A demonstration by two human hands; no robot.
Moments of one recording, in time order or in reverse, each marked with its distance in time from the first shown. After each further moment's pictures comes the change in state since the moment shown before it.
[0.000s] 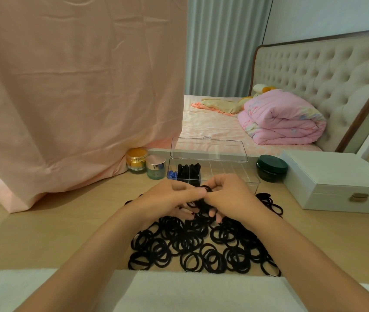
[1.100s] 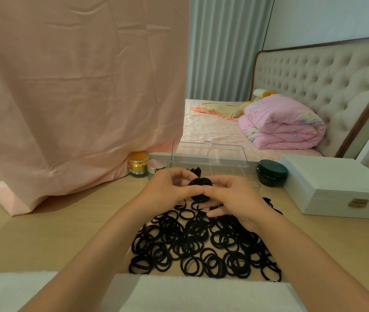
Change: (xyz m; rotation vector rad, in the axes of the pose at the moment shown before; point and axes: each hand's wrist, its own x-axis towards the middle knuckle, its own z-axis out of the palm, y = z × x) left_hand 0.007 0.010 -0.006 0.236 0.235 0.266; right_hand -0.002 0.000 -0.008 0.374 -0.036 -0.049
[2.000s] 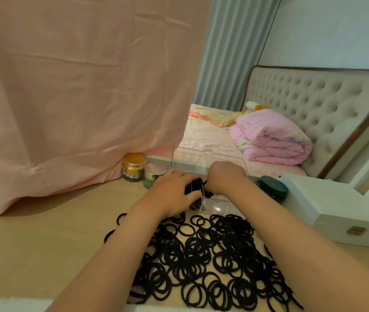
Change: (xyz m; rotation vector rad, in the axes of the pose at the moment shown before) left_hand 0.068 -0.045 -0.004 0.770 0.001 0.143; right_hand 0.127 -0.029 0.011 -1.596 0.167 0.178
